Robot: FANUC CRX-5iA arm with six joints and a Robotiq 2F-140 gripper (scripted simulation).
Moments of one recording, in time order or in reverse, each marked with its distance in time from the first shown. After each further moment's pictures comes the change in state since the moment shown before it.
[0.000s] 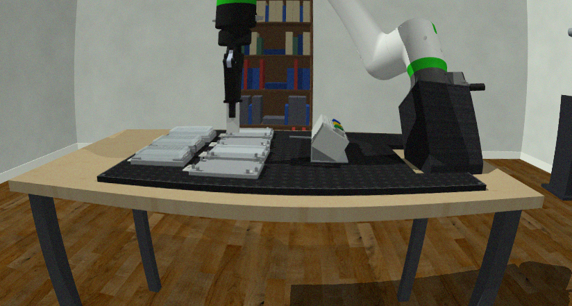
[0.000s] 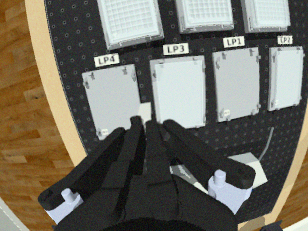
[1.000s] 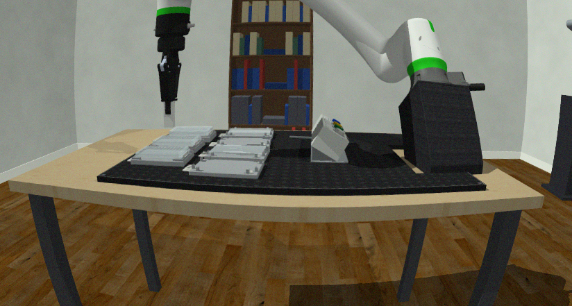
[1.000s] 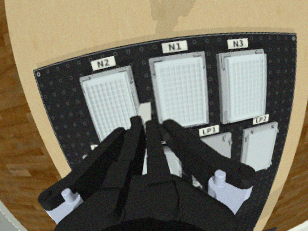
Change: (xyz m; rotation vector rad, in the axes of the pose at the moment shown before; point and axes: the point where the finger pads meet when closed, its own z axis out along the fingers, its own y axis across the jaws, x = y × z) arm 0.182 0.063 -0.001 0.000 0.005 0.001
